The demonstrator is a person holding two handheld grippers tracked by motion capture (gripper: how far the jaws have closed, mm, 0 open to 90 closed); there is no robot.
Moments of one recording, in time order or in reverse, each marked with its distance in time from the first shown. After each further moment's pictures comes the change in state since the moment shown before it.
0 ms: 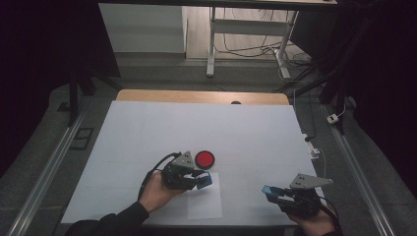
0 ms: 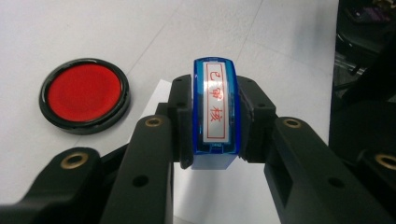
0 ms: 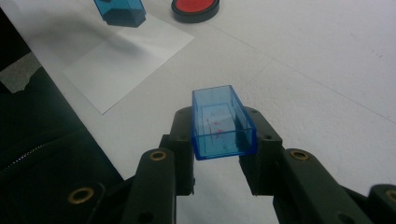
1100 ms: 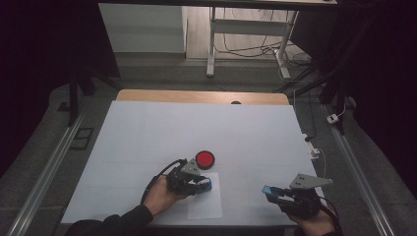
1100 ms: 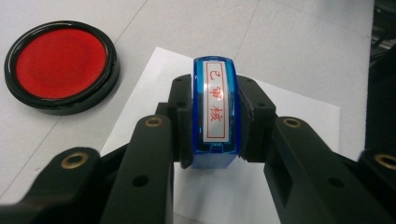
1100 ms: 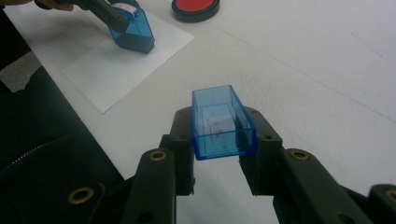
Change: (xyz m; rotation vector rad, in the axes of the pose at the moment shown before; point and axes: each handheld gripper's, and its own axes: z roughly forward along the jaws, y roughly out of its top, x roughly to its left) left arm -0.005 -0.010 0.024 0.091 0.040 0.040; right arm 0.000 0.000 0.000 0.001 0.010 0.002
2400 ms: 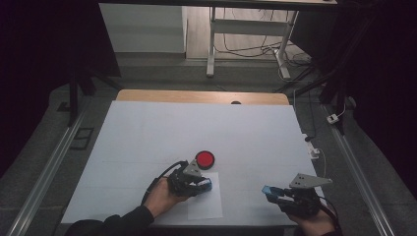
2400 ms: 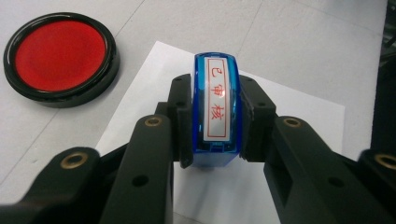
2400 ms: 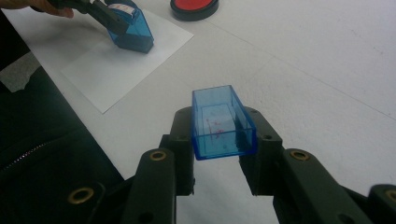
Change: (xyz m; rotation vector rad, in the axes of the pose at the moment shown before) left arm -0.002 0.000 0.003 0.012 0.012 -0.043; right arm 0.000 0.000 0.001 0.006 -0.005 0.008
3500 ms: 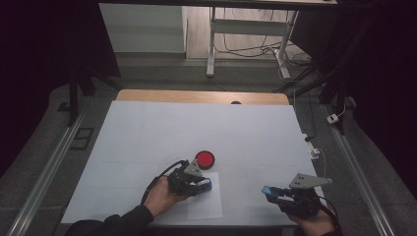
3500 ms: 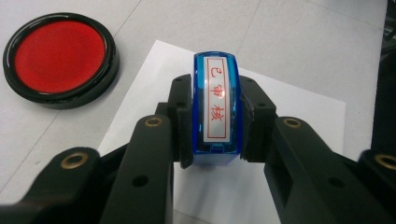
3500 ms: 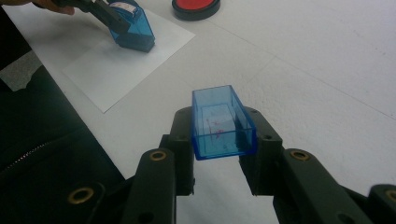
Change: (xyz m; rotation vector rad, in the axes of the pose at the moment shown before) left arm 0.000 0.003 -0.001 0.026 0.008 0.051; right arm 0.000 0.000 0.000 0.000 0.005 -0.005
